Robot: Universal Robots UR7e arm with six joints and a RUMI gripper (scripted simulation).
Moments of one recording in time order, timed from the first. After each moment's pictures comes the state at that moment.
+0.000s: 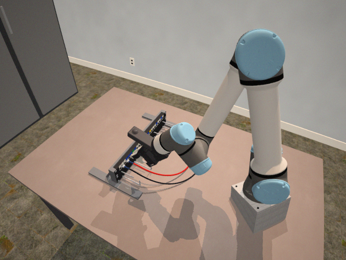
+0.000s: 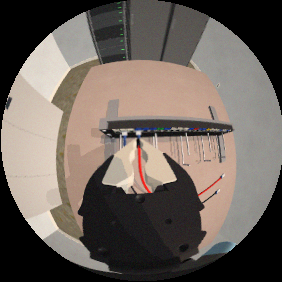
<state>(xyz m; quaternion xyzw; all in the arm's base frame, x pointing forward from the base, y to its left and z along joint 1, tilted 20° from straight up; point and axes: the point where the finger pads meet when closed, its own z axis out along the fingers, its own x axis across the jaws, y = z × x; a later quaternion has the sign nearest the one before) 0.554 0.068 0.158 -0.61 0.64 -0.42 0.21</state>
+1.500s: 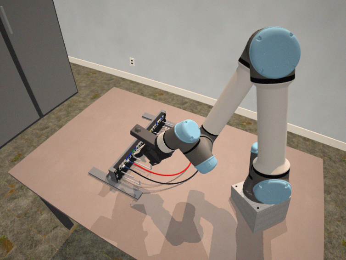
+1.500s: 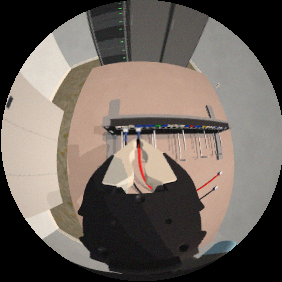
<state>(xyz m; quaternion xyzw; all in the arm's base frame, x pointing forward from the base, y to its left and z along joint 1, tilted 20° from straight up) 0.536 0.075 0.171 -0.61 0.64 -0.42 0.21</state>
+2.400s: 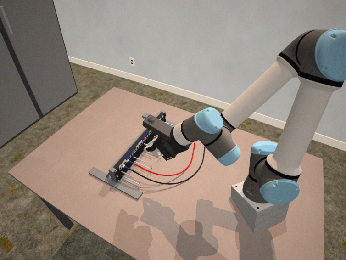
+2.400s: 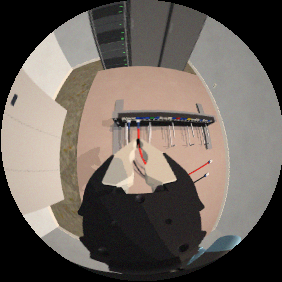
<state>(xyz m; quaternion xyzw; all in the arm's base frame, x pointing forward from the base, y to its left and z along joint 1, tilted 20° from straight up) 0.462 0.101 0.224 -0.61 0.64 -0.42 0.22</state>
